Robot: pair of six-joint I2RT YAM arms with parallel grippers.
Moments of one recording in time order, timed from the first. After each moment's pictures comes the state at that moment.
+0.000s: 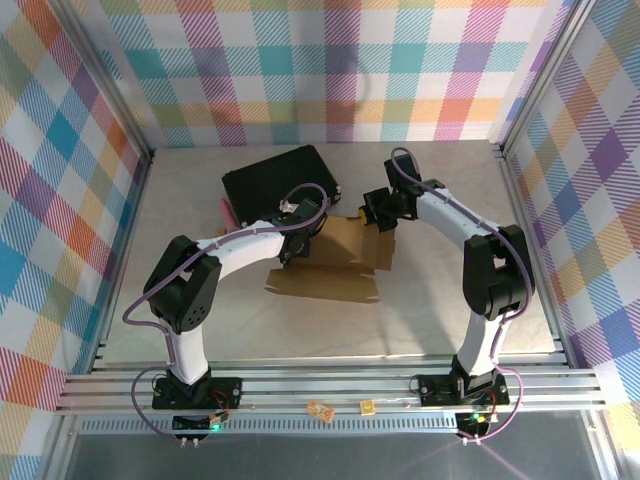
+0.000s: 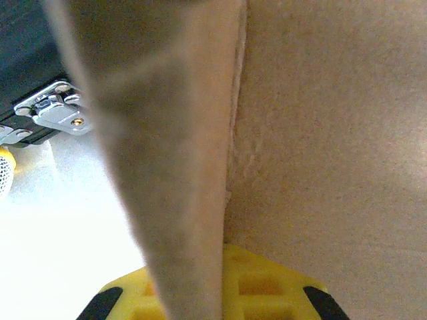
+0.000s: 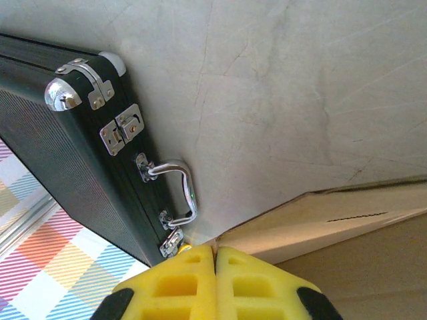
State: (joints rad) left arm -0.65 1.86 1.28 -0.61 -0.45 -0.53; right arm 0.35 1.84 1.40 -0.56 -0.40 1.54
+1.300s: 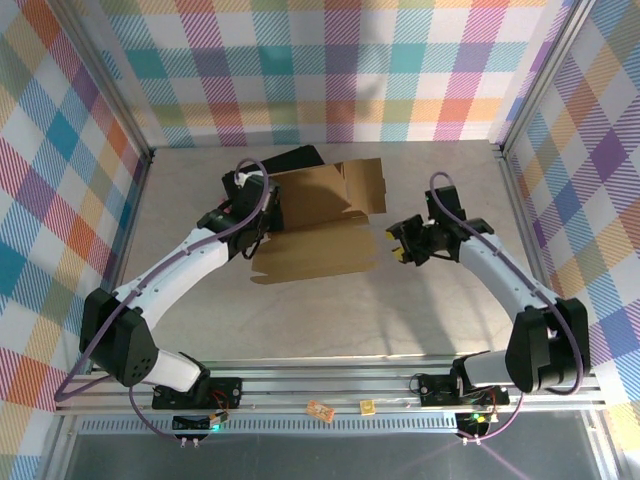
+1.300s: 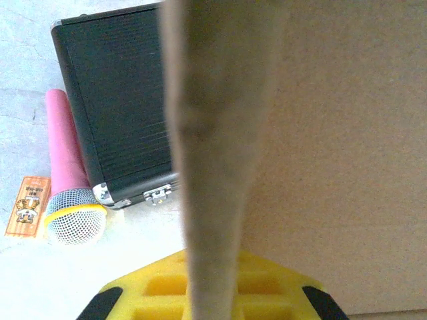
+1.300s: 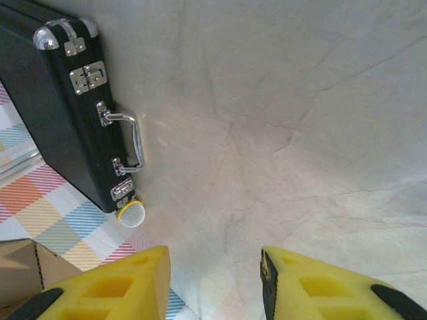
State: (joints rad) left arm -0.55 1.44 1.20 -0.55 -0.37 -0.52; right arm 0.28 1.38 1.00 -0.59 -0.43 1.33
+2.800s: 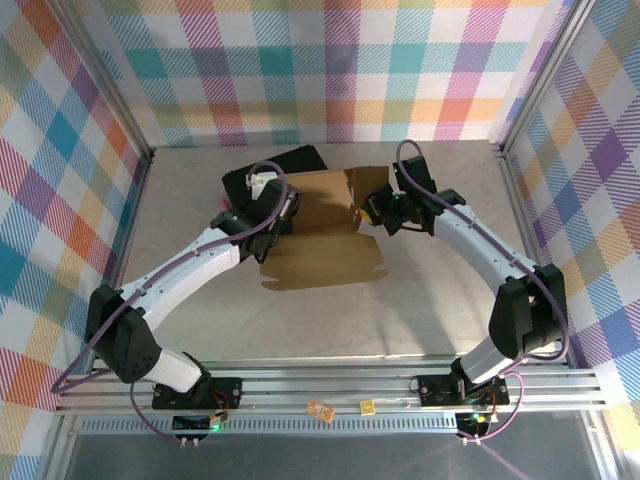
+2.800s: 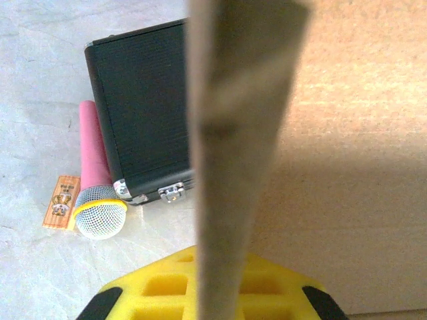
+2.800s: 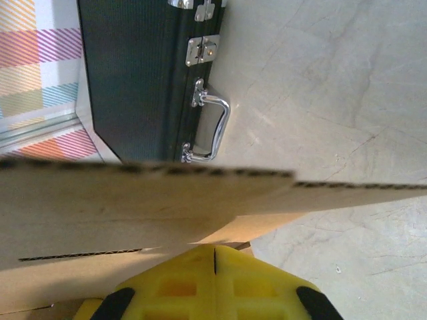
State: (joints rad) left arm -0.67 1.47 1.29 -0.66 -0.56 -0.57; right arm 0.42 1.56 1.29 -0.54 -0.36 1.29
